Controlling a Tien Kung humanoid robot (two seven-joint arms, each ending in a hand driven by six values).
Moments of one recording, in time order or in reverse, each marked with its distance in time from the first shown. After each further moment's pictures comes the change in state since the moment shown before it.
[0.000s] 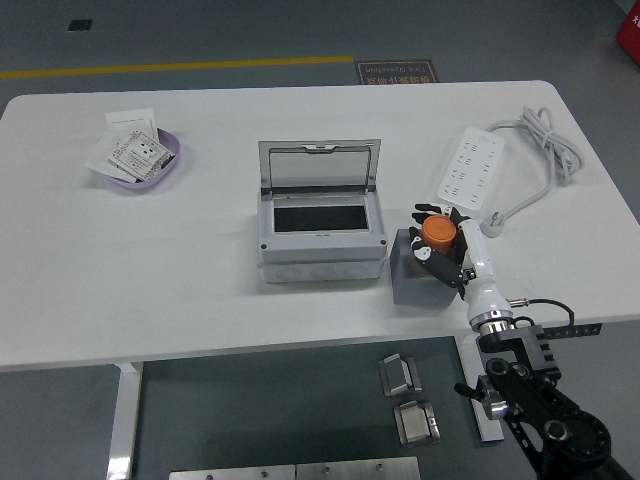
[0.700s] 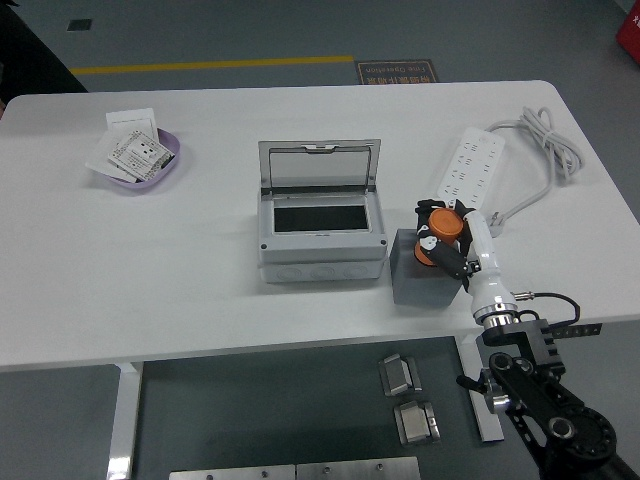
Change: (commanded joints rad) left arm -0.002 -0.003 0.009 0.000 -0.006 0.000 -0.006; right arm 0.000 -0.013 0.015 0.057 -0.019 -0.035 -0.027
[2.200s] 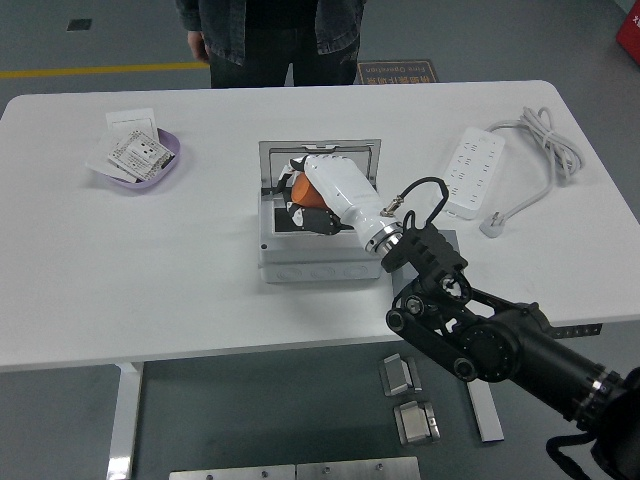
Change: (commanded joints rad) left arm 0.004 0.023 -0.063 0.000 0.057 0.015 0.053; right arm 0.552 0.039 -0.508 -0.208 -0.649 -0.045 -0.347
